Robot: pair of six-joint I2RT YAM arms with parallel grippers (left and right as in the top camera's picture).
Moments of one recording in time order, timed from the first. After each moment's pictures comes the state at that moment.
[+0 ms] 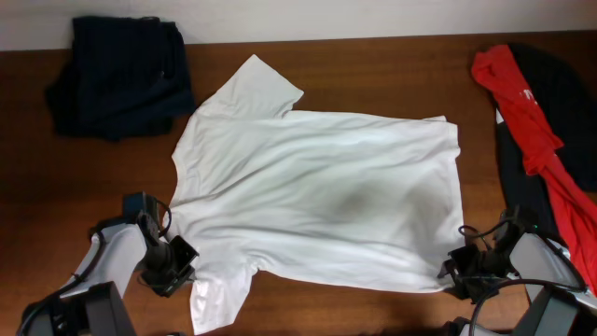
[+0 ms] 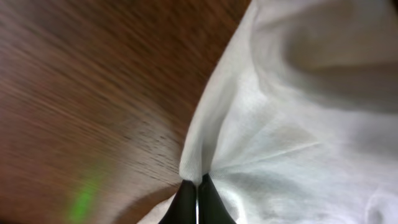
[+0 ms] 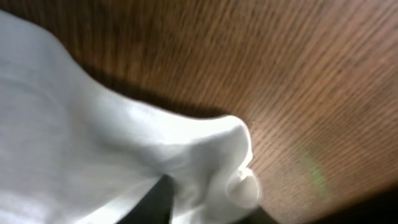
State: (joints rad) left arm 0.22 1.50 0.65 -0.89 0.20 -0.58; right arm -0.52 1.40 0.55 -0.91 -0.26 0.71
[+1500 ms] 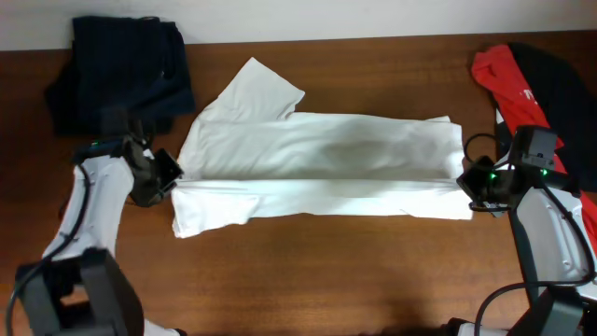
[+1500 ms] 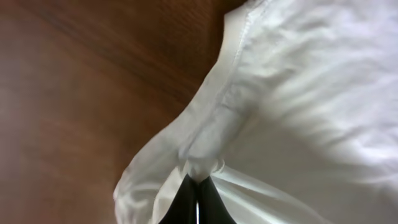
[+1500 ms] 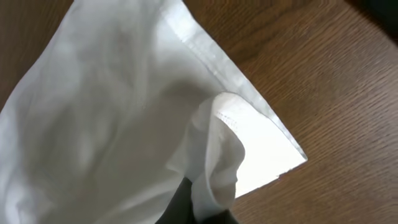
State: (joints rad) left arm 0.16 1.68 1.22 -0.89 0.12 -0.49; right arm -0.34 1.45 0.96 -0.70 -0.20 0.54
